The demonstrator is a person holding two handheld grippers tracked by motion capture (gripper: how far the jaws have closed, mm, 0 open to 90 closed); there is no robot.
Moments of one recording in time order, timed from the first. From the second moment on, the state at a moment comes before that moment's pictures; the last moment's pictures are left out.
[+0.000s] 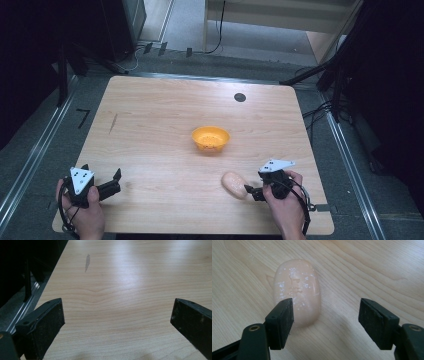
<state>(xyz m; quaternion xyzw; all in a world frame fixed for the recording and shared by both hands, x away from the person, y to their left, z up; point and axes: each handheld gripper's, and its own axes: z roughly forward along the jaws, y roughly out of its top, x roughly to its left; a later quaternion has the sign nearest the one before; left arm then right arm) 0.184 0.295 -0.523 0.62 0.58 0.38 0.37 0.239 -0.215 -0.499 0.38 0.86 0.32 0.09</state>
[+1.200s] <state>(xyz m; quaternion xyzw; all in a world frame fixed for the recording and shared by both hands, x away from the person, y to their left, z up) 0.185 0.293 -0.523 0.63 0.57 0.37 0.36 0.250 -0.168 -0.511 0.35 0.89 0.27 0.05</state>
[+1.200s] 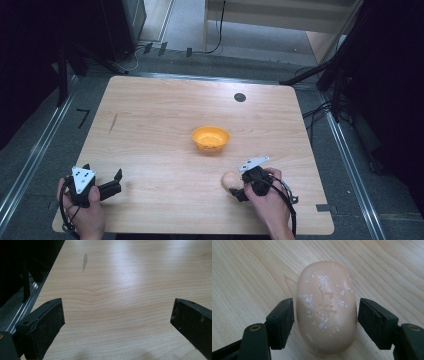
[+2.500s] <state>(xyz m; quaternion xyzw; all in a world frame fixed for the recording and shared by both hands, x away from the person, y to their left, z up) 0.184 0.294 -0.524 0.63 0.57 0.37 0.37 0.255 -0.165 -0.516 0.32 0.90 0.28 0.08</state>
